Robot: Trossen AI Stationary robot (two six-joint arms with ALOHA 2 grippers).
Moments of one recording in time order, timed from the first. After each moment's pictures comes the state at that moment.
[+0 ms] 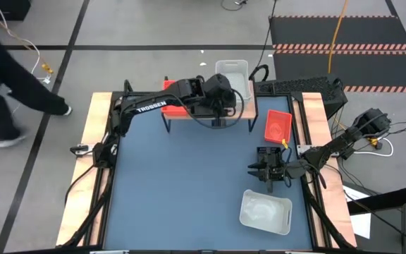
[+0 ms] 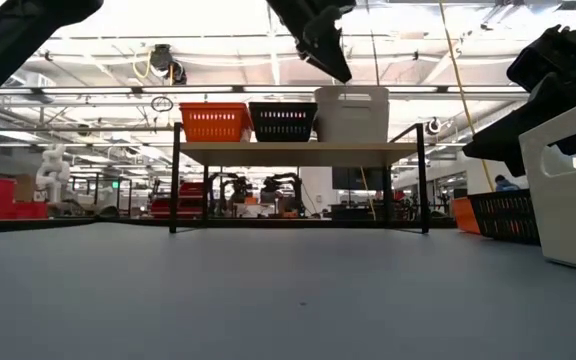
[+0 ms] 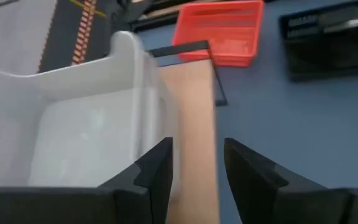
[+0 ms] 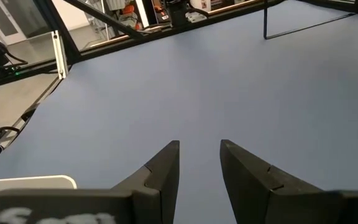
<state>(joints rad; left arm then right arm) 0.25 2.13 2.30 -0.95 -0.07 0.39 0.50 1.01 0.02 0.68 0.52 0.46</state>
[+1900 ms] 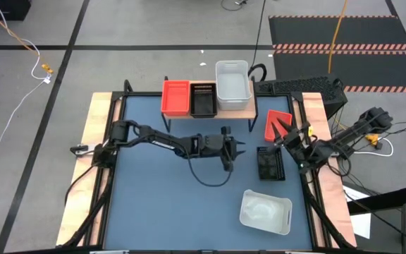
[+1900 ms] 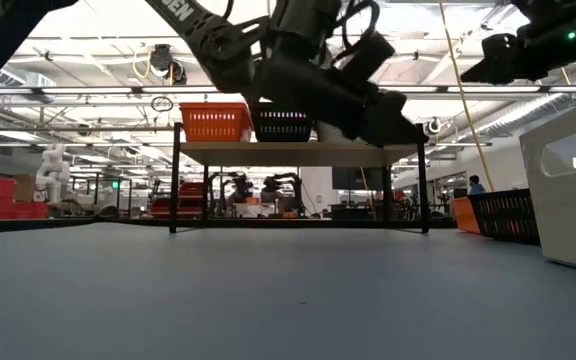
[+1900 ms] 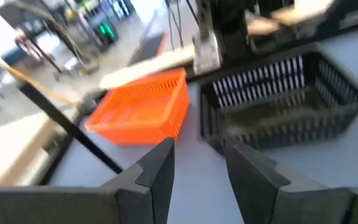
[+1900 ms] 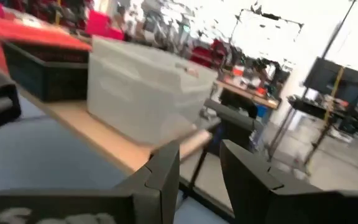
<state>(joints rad) 0.01 2.14 1.37 0.51 -0.16 0.38 0.47 0.74 0.11 1.07 1.51 -0.75</state>
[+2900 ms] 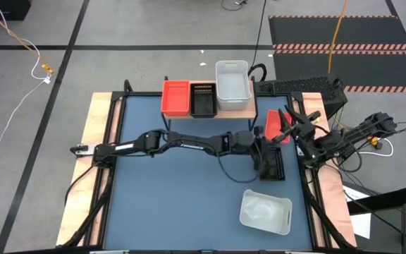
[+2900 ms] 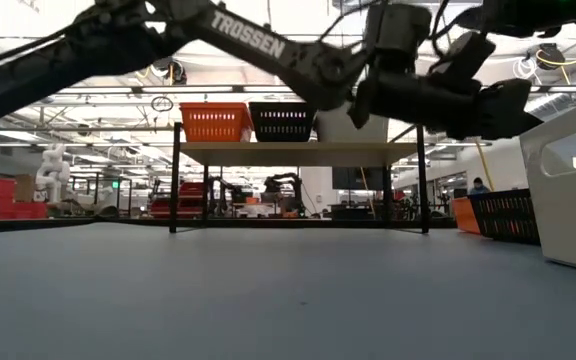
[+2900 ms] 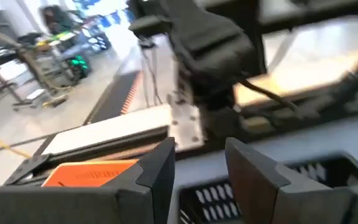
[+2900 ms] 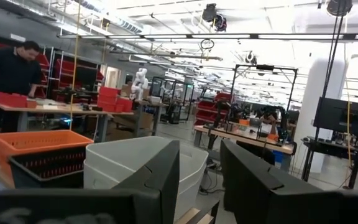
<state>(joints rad) 0.03 2.64 2.22 0.28 0.03 0.31 0.36 0.69 0.18 1.39 1.20 -1.03</state>
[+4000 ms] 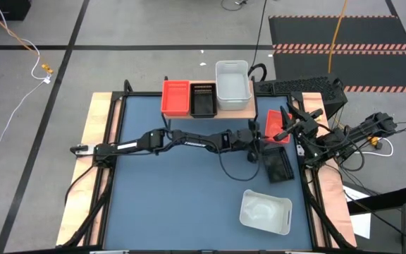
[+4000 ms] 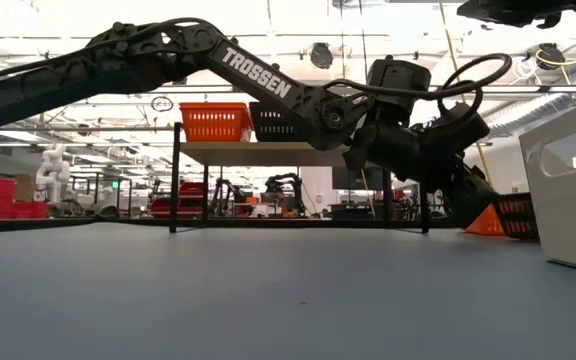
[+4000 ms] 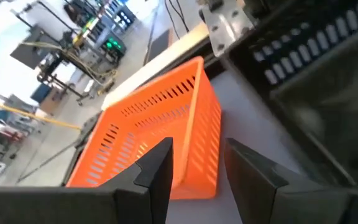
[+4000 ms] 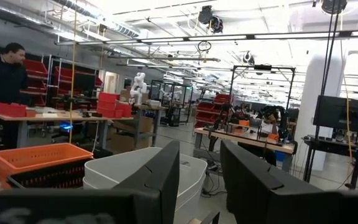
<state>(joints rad) 0.09 2.73 2.22 0.25 -0.13 0.69 0.36 0.69 0.24 1.37 1.20 -1.04</state>
